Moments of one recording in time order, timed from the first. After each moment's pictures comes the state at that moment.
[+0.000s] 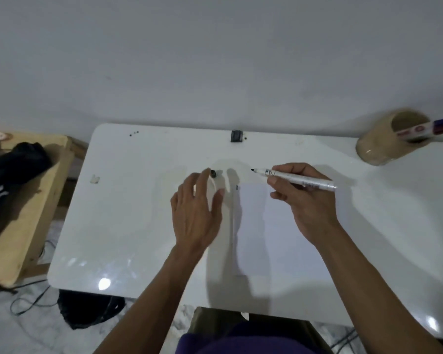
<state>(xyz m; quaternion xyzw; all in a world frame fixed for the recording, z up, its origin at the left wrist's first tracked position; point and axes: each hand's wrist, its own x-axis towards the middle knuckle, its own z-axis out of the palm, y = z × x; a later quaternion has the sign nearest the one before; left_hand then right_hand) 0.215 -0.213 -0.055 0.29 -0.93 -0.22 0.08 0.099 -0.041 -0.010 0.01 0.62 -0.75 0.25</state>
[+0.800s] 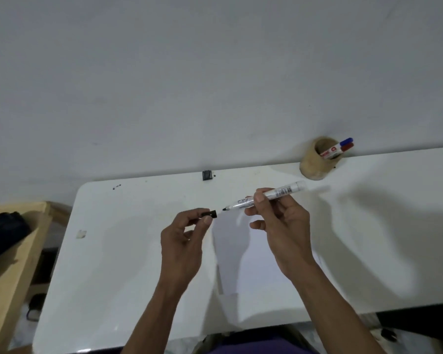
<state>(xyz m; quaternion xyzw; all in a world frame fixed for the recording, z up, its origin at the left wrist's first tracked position) 0.231 -0.193 0.030 0.28 -0.72 -0.62 0.15 0.160 -0.034 0.060 0.05 0.65 -0.75 0.11</state>
